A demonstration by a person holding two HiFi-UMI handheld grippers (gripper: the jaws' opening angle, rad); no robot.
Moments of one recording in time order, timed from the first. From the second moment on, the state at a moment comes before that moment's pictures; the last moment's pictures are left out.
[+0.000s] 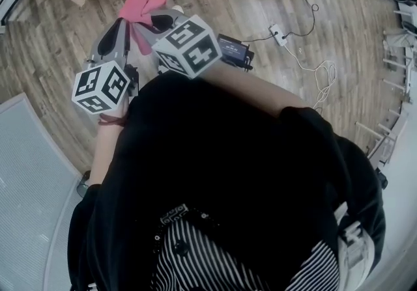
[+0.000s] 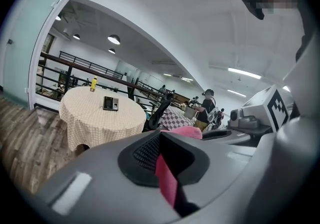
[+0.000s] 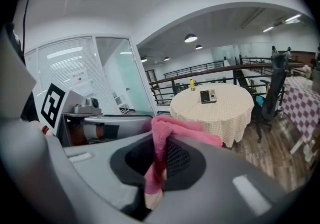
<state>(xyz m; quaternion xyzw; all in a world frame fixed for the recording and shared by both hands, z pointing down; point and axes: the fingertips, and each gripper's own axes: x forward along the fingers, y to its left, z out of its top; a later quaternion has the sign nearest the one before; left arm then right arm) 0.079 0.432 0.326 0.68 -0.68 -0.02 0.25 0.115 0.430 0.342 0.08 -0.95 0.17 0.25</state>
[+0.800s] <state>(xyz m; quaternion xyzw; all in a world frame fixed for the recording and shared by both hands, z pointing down) -0.056 0.237 0.320 0.62 -0.74 -0.02 0.25 -0.017 0.225 0.330 0.02 -0.96 0.17 0.24</state>
